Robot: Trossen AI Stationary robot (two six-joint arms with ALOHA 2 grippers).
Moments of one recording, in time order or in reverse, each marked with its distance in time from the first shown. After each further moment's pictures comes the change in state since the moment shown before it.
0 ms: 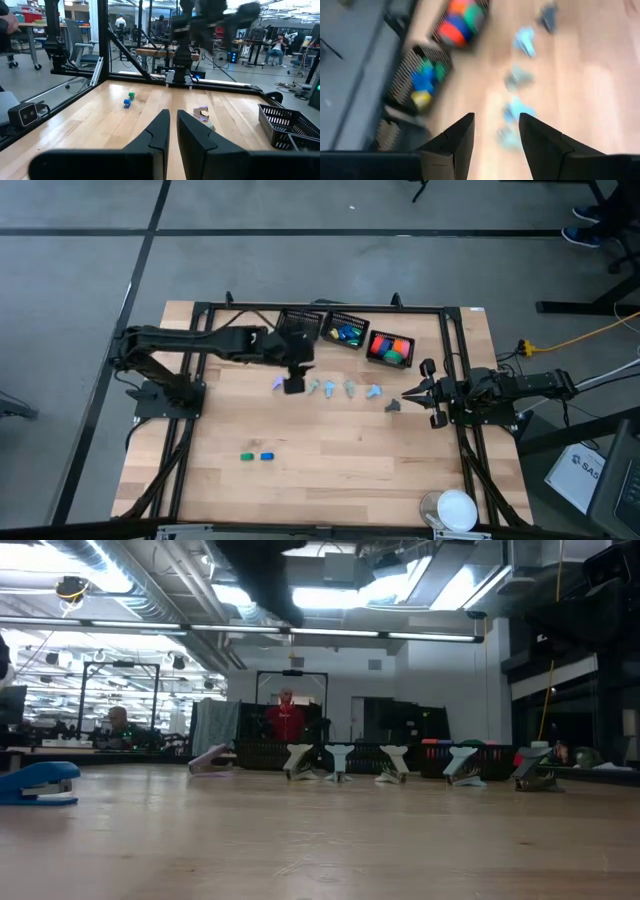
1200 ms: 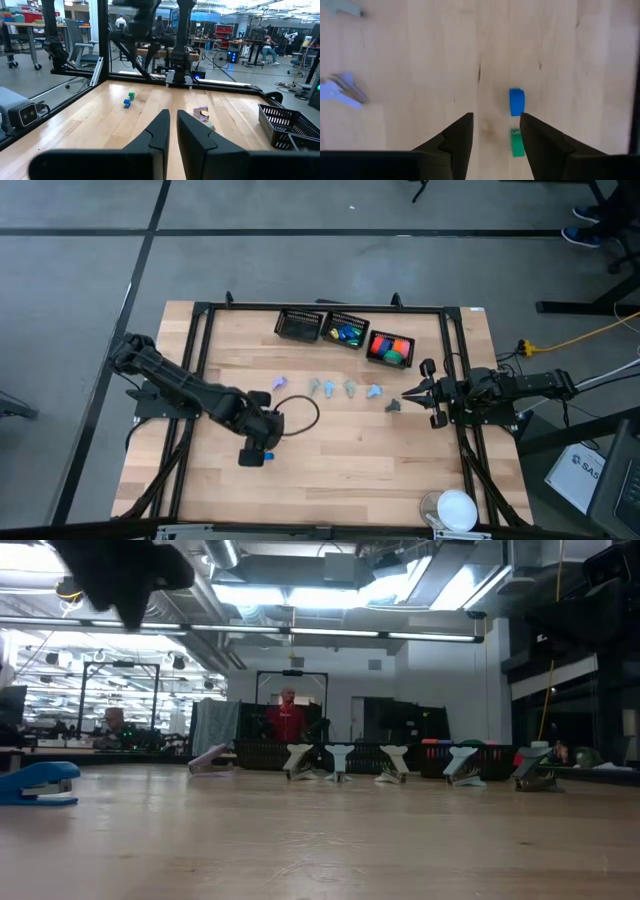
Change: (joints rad) left arm -0.540 0.057 -0.011 -0.453 0.100 -0.557; right arm 0.000 0.000 0.000 0.000 0.000 0.000
